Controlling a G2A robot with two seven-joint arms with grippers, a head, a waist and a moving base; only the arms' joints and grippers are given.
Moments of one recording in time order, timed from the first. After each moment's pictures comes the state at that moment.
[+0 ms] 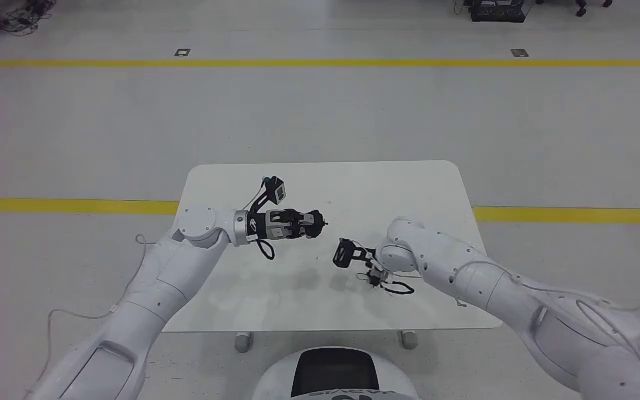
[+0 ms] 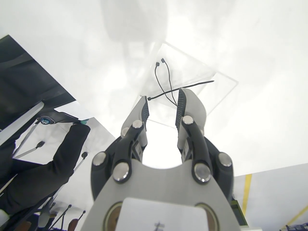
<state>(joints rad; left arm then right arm) 1.01 -1.12 -0.92 -1.12 -0.64 -0.21 -1.17 -0.71 -1.16 0.17 -1.15 -0.74 -0.34 1.01</state>
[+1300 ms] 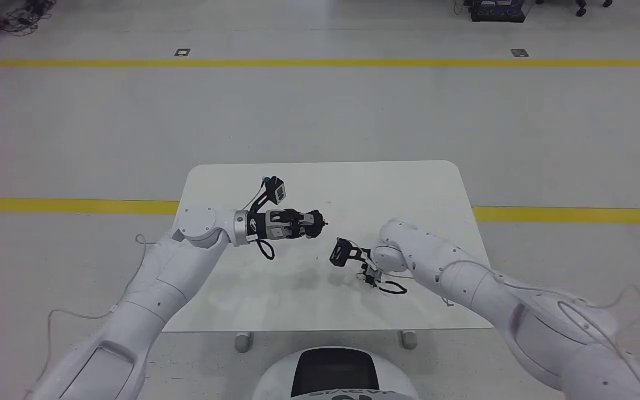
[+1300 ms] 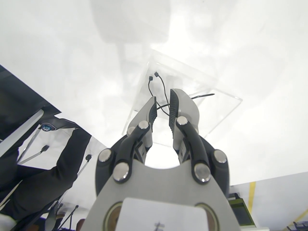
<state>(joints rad) 1.01 -1.12 -0.92 -1.12 -0.64 -0.21 -1.17 -0.73 -1.25 0.17 -1.01 -0.76 -0.34 0.97</state>
